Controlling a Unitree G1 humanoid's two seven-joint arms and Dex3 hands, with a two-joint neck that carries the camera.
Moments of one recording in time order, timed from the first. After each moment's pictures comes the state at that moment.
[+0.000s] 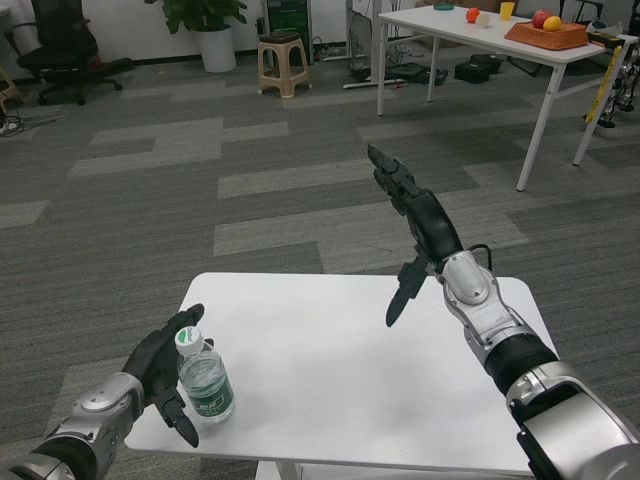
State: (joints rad) left arm -0.56 0.21 -0.56 1.28 -0.61 -0.39 -0.33; right arm -0.42 -0.40 0.12 0.65 0.10 -0.63 -0.02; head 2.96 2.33
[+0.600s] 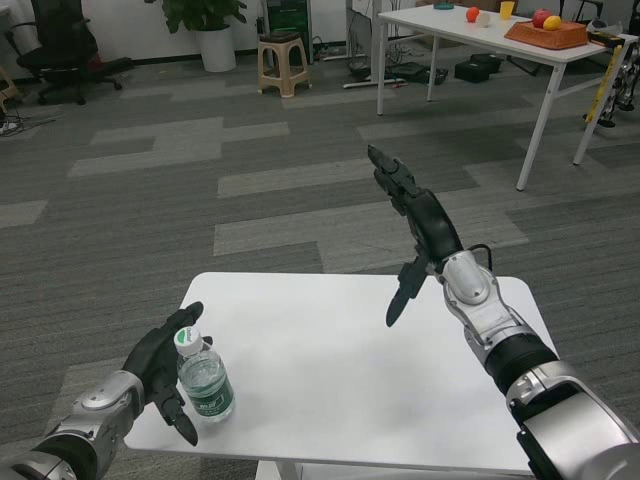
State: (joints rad) left arm -0.57 0.21 -0.56 1.28 -0.62 -0.39 -0.32; right arm -0.42 -0.40 0.12 0.65 0.10 -0.63 -0.02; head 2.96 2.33
